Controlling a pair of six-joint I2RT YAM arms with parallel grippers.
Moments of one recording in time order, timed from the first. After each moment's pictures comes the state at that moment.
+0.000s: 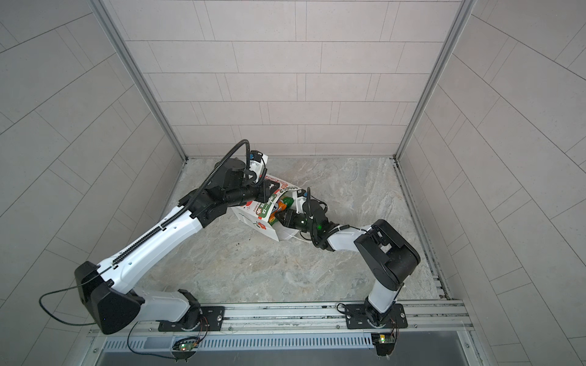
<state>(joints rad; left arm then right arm) -0.64 1.36 1.35 -0.45 0.21 -0.42 0.62 1.69 0.74 0.62 -0.32 0.91</state>
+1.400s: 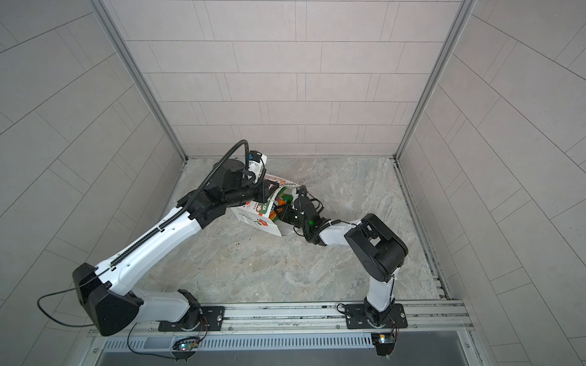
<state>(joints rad) -0.64 1.35 1.34 -0.45 0.20 -0.42 0.65 1.79 0.87 0.55 -0.16 0.99</state>
